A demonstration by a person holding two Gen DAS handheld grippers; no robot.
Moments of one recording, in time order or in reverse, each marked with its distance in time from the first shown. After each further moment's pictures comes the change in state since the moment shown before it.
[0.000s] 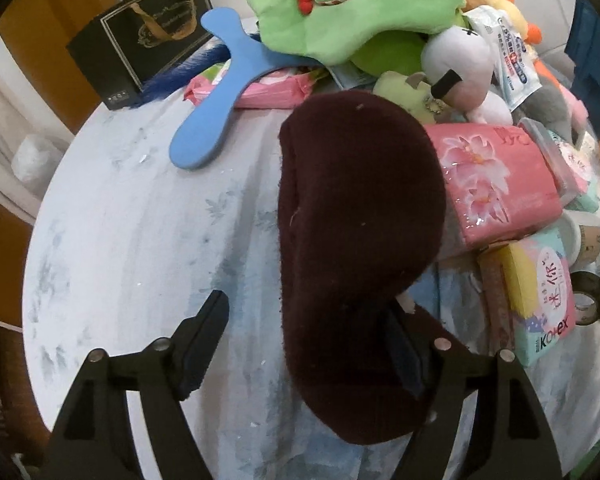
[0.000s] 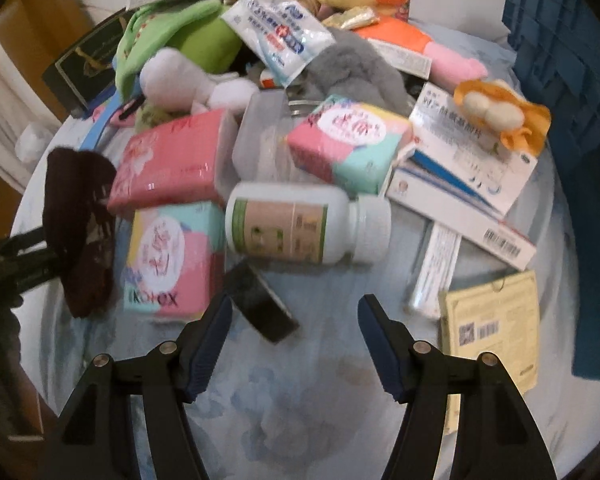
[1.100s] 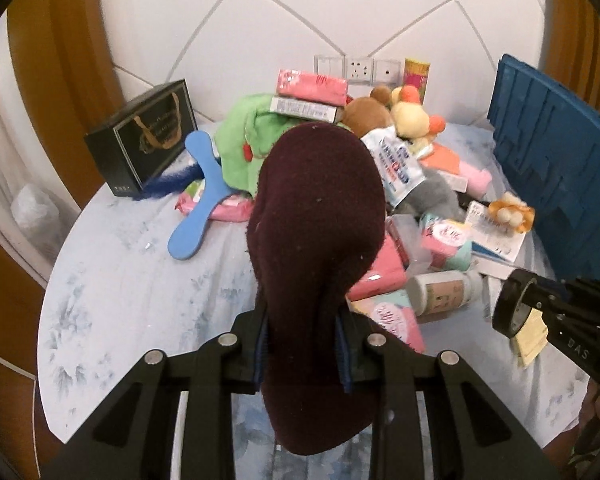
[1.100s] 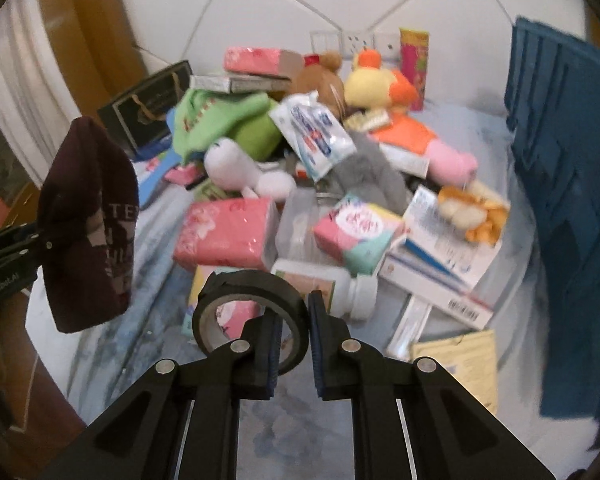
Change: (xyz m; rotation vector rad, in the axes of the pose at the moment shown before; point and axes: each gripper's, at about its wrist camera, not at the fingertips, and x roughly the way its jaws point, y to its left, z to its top) left arm -0.165 -0.047 -0.006 0.015 -0.300 -0.059; right arm -0.101 0.004 0.011 -0.123 -0.270 0.069
